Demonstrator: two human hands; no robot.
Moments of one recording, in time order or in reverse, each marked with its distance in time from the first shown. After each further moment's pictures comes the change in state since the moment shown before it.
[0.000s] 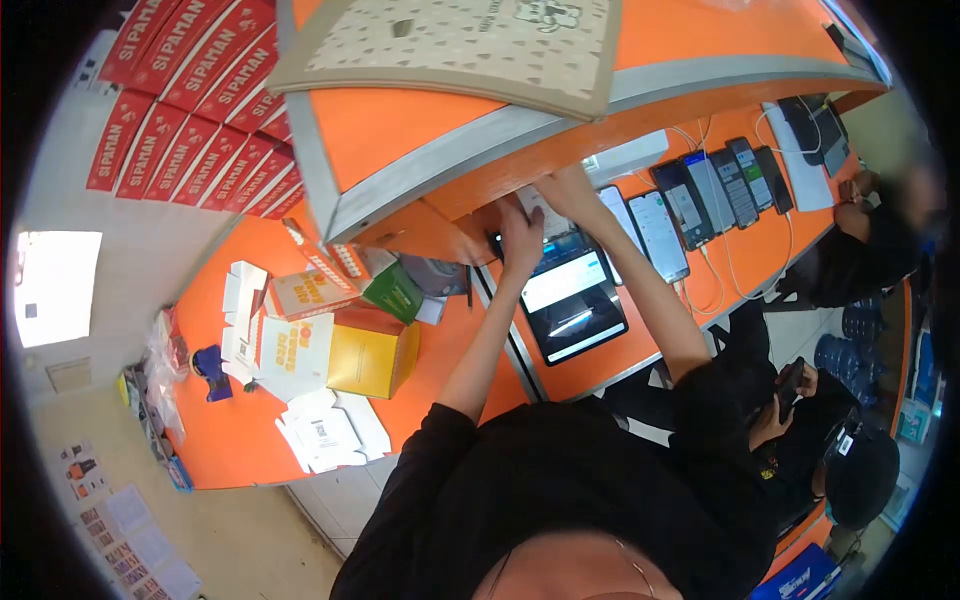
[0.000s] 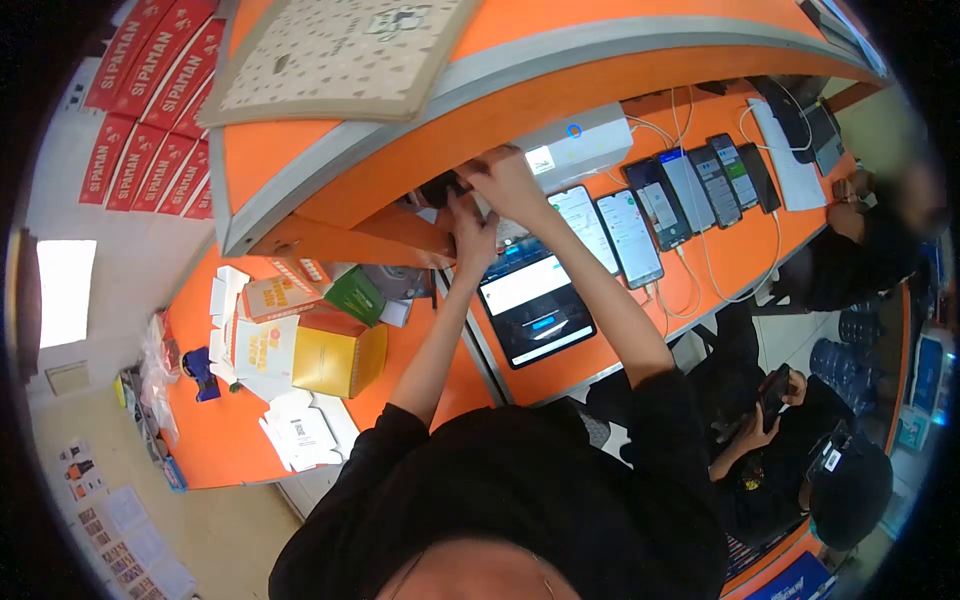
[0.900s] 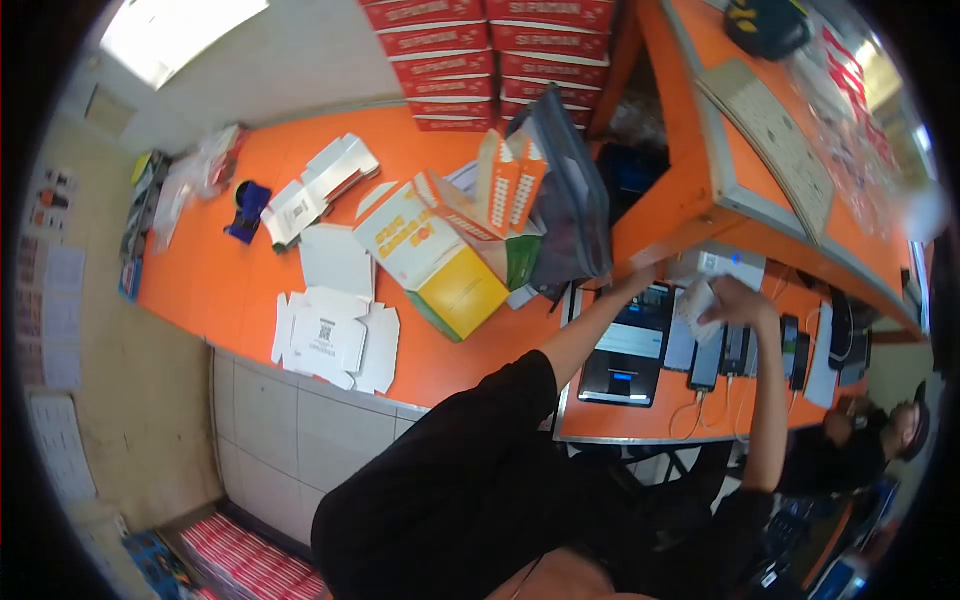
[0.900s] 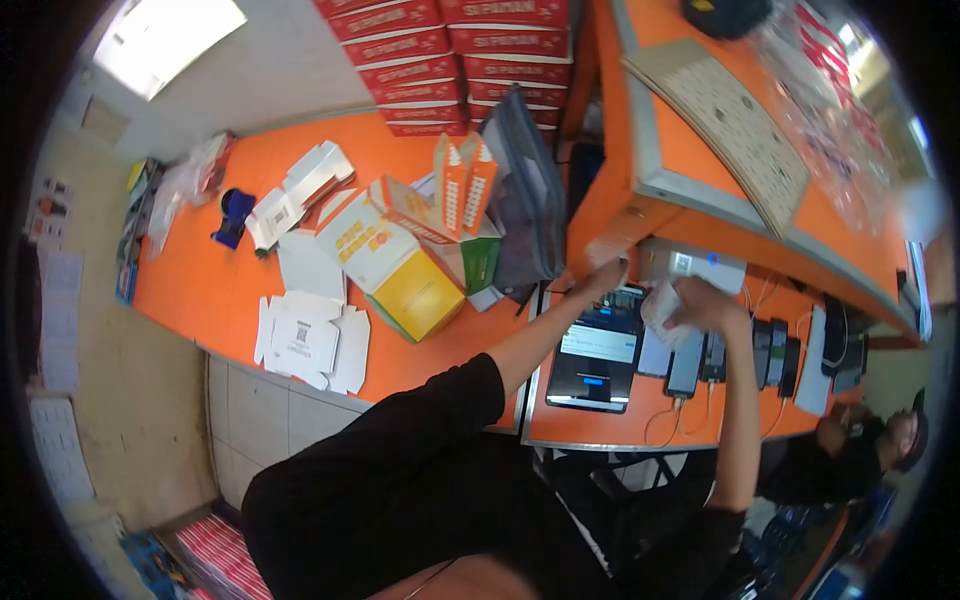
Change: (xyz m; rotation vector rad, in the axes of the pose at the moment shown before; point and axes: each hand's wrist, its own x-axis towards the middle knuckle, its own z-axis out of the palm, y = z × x) left_hand 0.055 -0.074 0.031 0.109 0.024 0.395; right_hand 0.012 -0.064 -0.078 -0.733 -1.165 0.246
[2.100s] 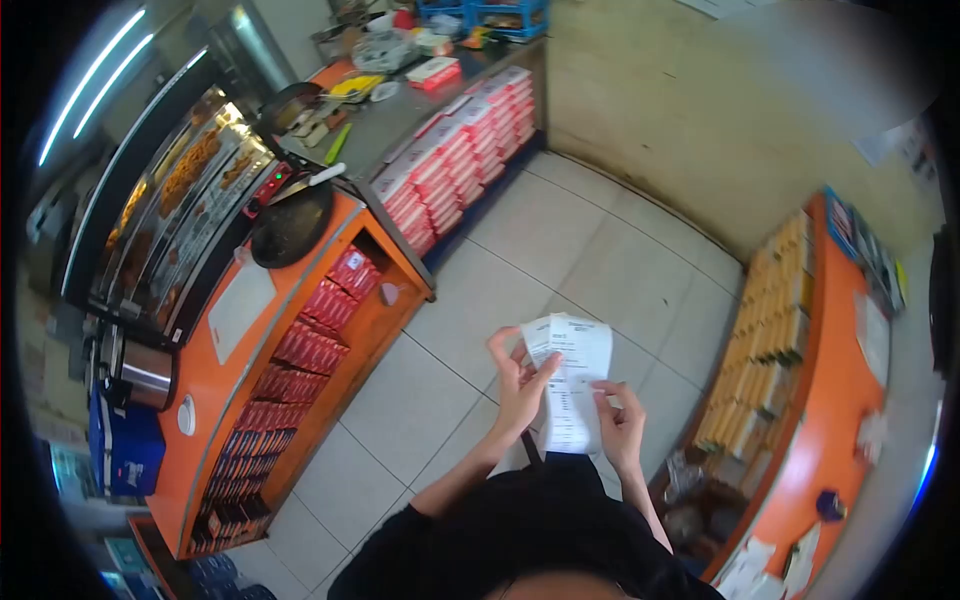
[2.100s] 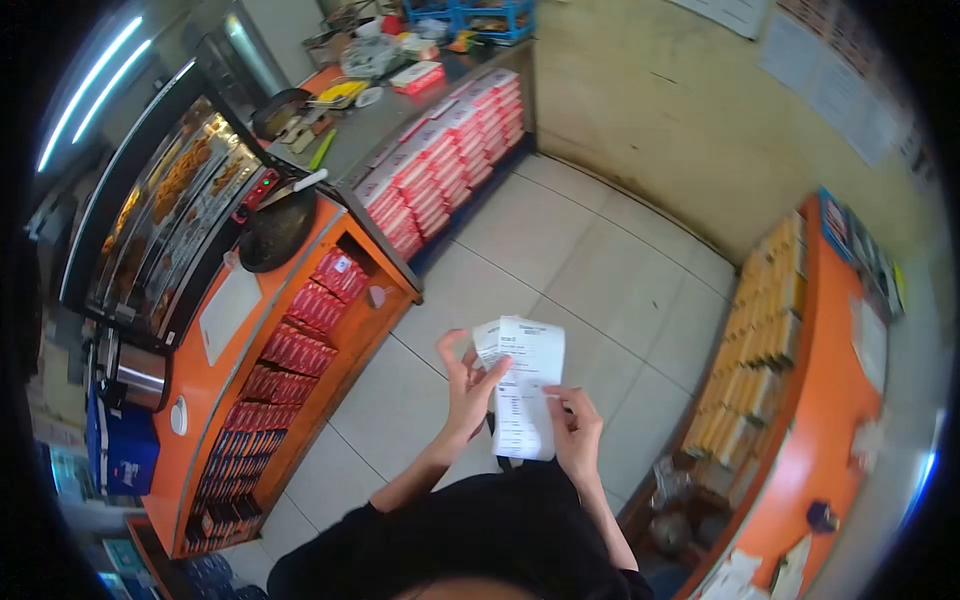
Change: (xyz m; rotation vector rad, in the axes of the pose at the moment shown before) left_hand -0.929 0.310 -0.603 -0.027 2.309 0.048; right_hand -0.158 -0.869 0.644 0.268 -0.808 -1.359
